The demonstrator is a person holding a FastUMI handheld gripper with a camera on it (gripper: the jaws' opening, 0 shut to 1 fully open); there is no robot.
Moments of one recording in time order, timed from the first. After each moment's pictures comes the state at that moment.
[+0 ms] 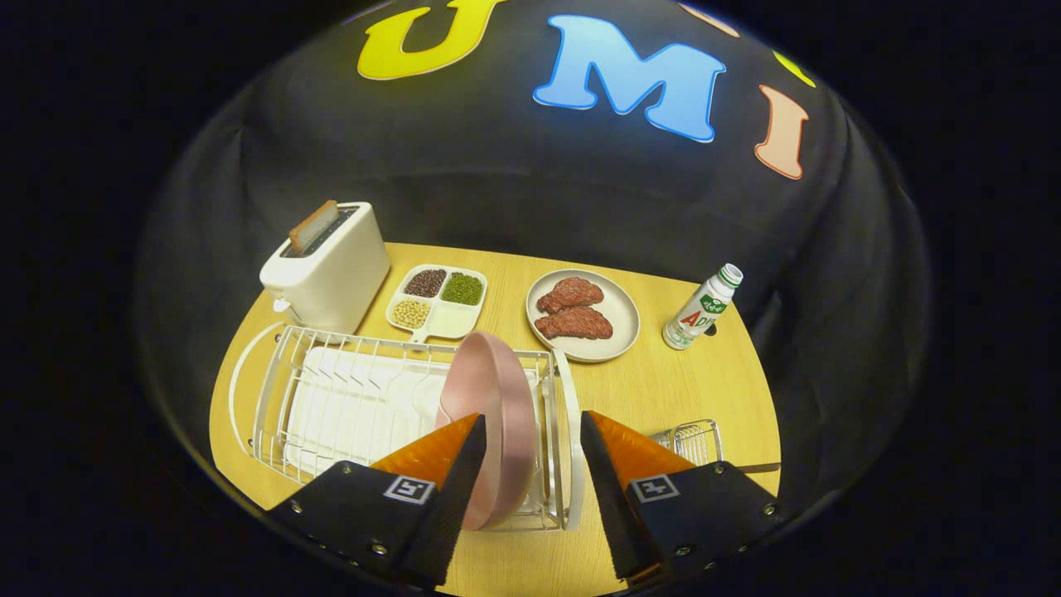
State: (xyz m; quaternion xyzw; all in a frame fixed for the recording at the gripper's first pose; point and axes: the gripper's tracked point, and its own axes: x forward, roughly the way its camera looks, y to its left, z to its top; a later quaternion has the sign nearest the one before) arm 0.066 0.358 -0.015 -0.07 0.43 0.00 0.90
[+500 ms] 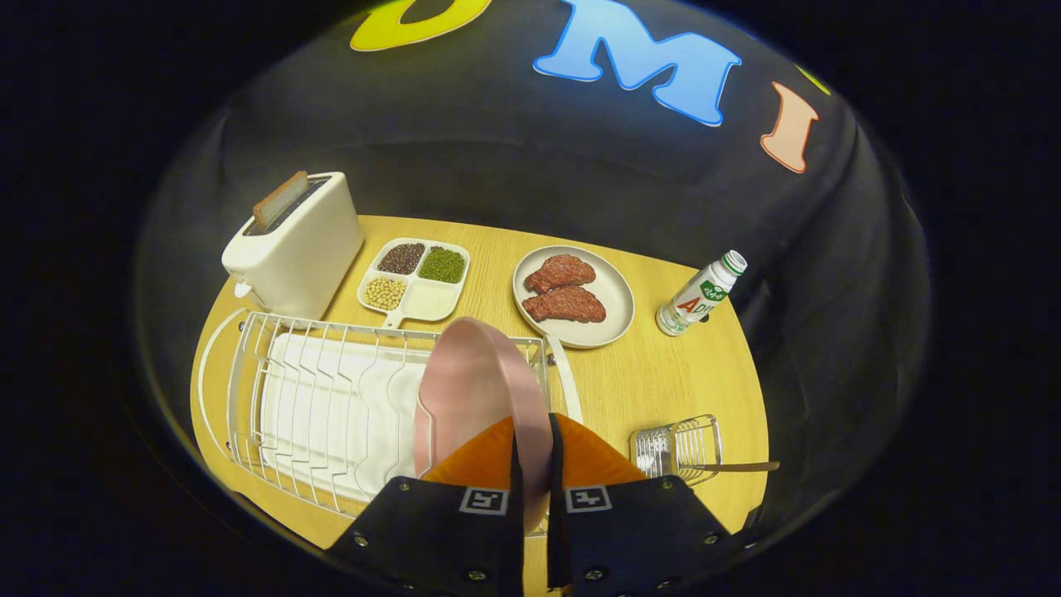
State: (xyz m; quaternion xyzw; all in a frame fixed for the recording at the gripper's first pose) arm 0.077 0.365 -0.033 -0.11 0.48 -0.02 0.87
